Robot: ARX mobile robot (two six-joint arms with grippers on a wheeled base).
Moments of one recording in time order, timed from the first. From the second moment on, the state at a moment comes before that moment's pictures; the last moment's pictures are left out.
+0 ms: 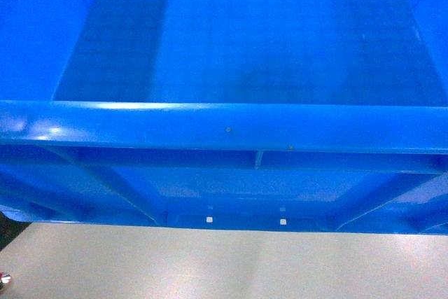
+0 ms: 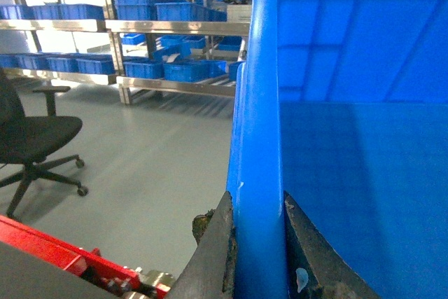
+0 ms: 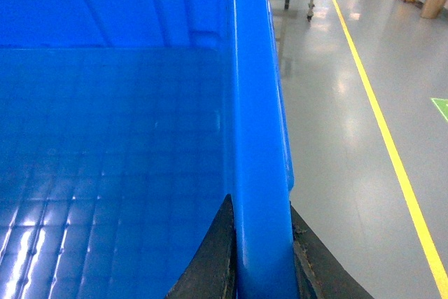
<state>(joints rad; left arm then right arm) -0.33 1.00 0.38 0.74 -0.41 0.06 0.36 0.88 0.44 0.33 0.44 0.05</state>
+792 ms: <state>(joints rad) -0.33 1.00 0.38 0.74 -0.41 0.06 0.36 0.88 0.44 0.33 0.44 0.05</state>
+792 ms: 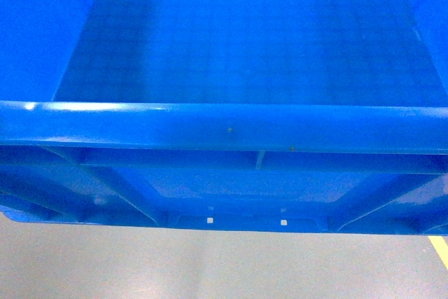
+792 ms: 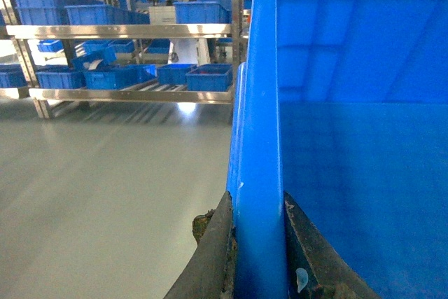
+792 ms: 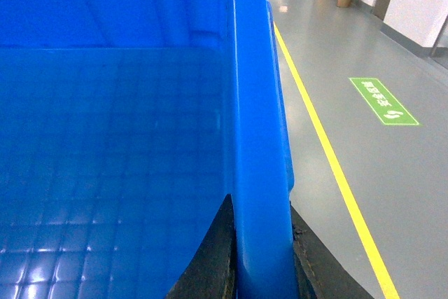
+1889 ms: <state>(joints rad) -0.33 1.00 0.38 0.74 -0.41 0.06 0.36 0.88 0.44 0.33 0.44 0.05</state>
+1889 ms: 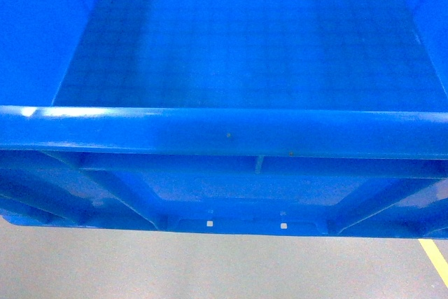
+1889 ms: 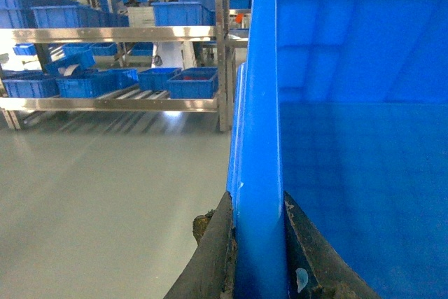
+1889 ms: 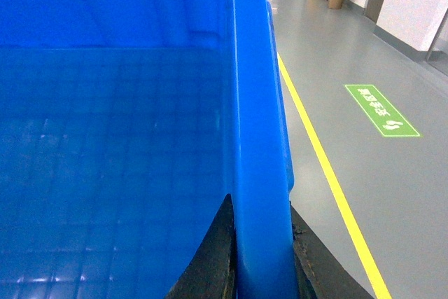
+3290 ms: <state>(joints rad) -0.33 1.00 0.38 0.74 -0.41 0.06 0.36 0.87 0.44 0.33 0.44 0.05</state>
